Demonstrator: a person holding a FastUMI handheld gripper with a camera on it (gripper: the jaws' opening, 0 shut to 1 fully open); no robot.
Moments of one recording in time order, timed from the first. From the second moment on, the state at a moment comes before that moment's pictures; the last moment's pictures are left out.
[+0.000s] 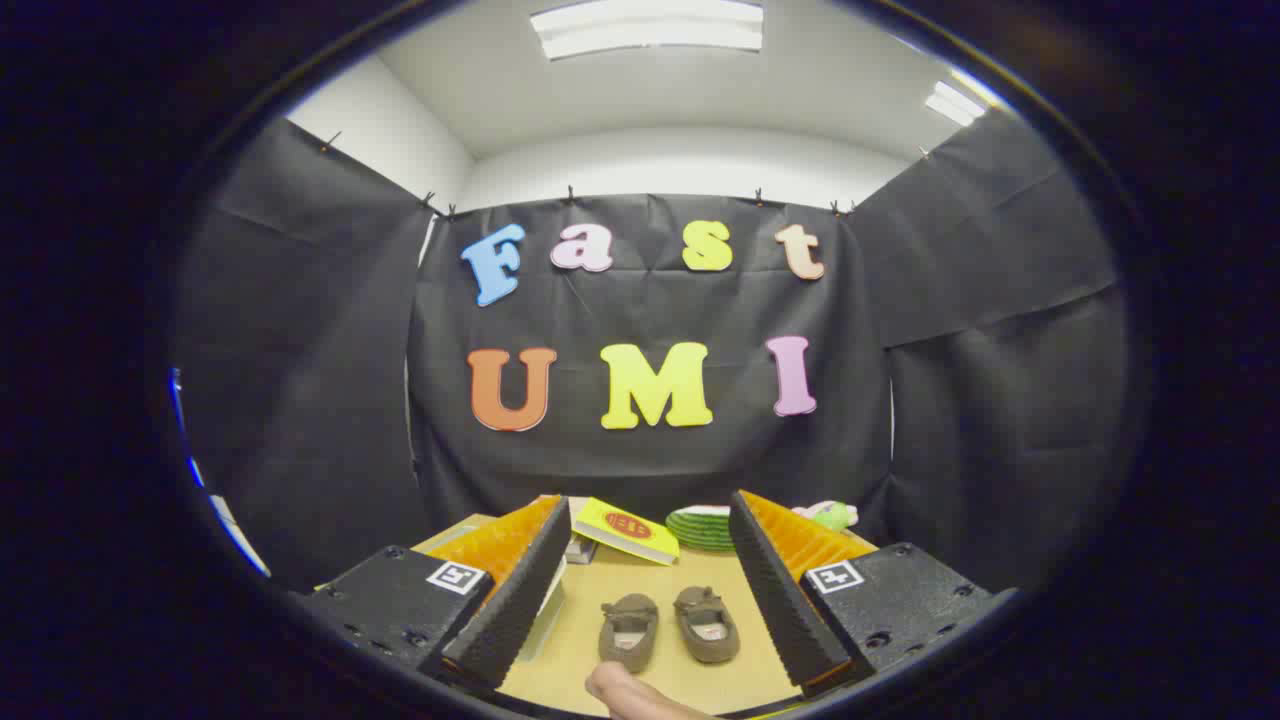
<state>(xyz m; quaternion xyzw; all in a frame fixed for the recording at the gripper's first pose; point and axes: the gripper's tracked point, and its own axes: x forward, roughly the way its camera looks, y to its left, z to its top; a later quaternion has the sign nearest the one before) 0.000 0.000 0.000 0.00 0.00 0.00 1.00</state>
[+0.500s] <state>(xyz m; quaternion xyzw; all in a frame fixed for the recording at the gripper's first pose) 0.003 -0.008 -0.014 0.01 0.03 -0.01 1.00</state>
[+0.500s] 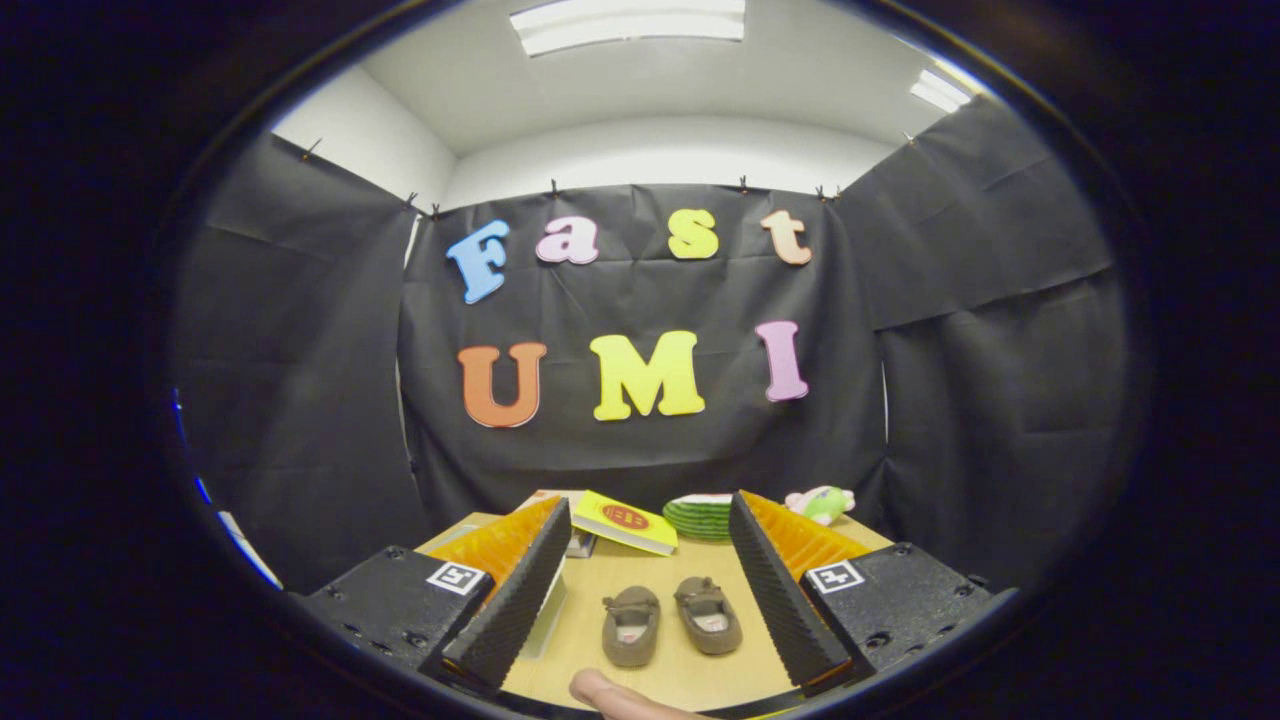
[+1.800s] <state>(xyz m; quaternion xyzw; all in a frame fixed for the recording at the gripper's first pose) 0.177 0.066 -0.246 0.27 0.39 0.18 0.86</state>
